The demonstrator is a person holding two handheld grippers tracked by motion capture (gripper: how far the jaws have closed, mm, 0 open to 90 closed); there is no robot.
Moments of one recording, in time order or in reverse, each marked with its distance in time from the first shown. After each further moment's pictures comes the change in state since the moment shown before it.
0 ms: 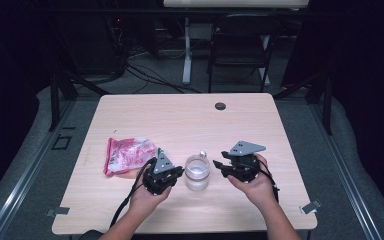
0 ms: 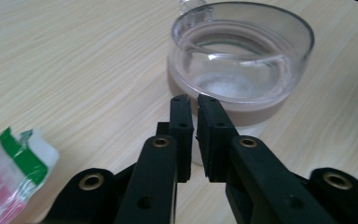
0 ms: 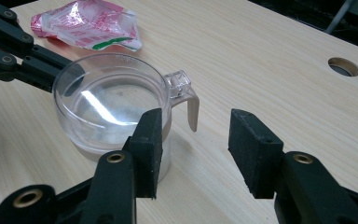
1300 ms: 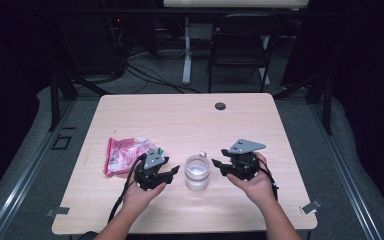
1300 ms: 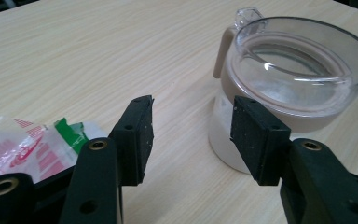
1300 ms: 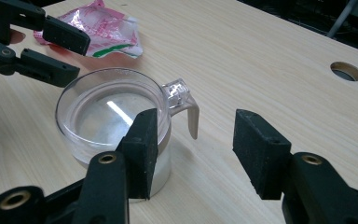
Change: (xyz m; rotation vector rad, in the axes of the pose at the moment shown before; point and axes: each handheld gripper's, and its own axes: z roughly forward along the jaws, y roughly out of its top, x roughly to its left) left arm 0.025 -0.006 -0.007 -0.056 0.079 -0.061; right arm -0.003 0.002 0.003 -0.016 0.007 0.011
